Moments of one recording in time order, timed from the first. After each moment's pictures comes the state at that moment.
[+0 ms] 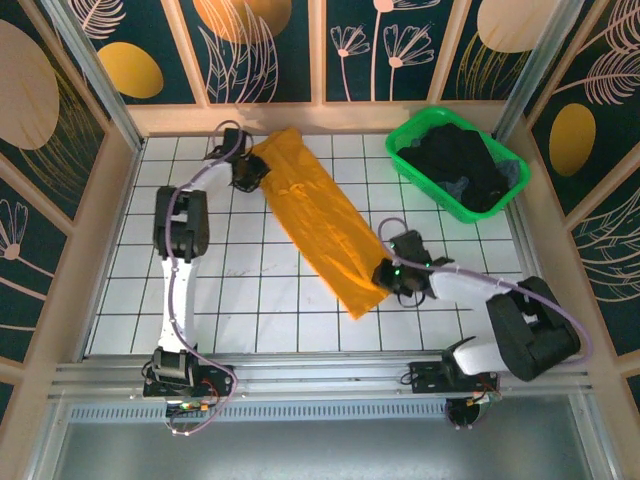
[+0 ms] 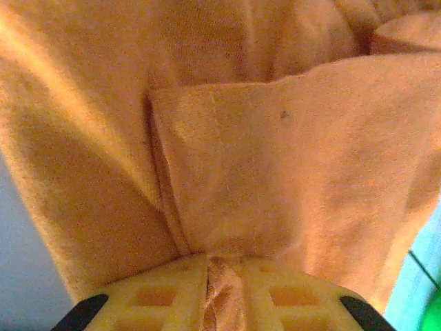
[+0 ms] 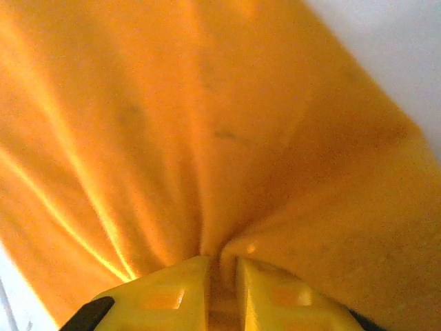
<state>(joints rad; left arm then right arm) -0.18 2.52 2.06 -0.44 0.32 -1.00 0.55 1.34 0.49 -0.19 -0.21 0.84</state>
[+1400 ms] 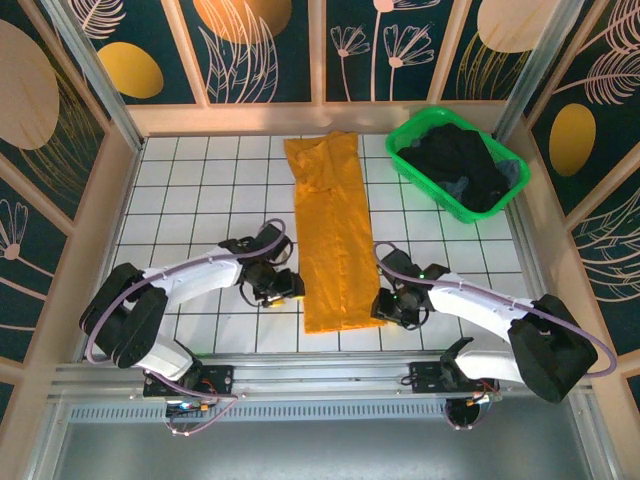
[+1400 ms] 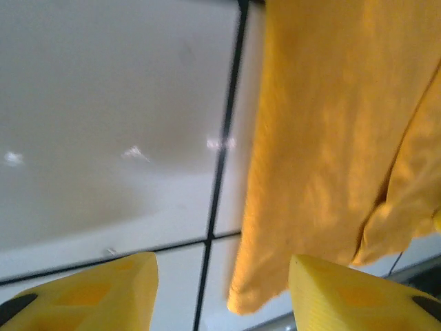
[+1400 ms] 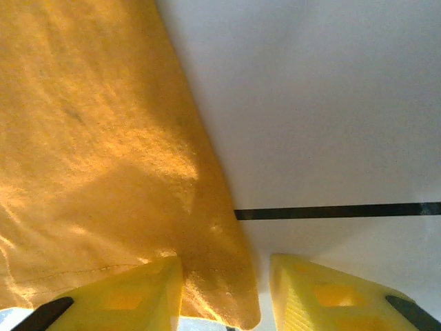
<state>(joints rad) -0.72 1.51 0.82 -0.60 0.38 -0.91 0.70 1.23 0.53 -0.65 -0.21 0.90</state>
